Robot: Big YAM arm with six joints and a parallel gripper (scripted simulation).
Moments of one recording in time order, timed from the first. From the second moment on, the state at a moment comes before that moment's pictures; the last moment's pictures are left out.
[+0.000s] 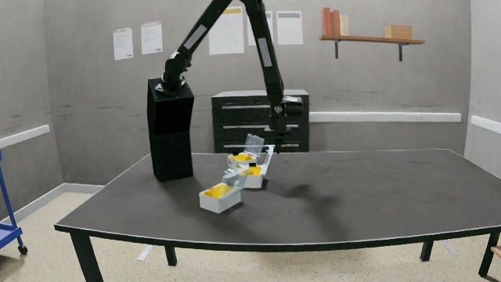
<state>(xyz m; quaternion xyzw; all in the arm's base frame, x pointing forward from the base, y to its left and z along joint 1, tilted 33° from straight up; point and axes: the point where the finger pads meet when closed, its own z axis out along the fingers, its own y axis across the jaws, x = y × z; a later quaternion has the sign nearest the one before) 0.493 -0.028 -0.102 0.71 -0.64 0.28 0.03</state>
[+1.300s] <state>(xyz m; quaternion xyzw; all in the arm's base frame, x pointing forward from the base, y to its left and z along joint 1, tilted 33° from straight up) 0.446 -0.034 -0.112 0.71 -0.64 0.28 0.03</state>
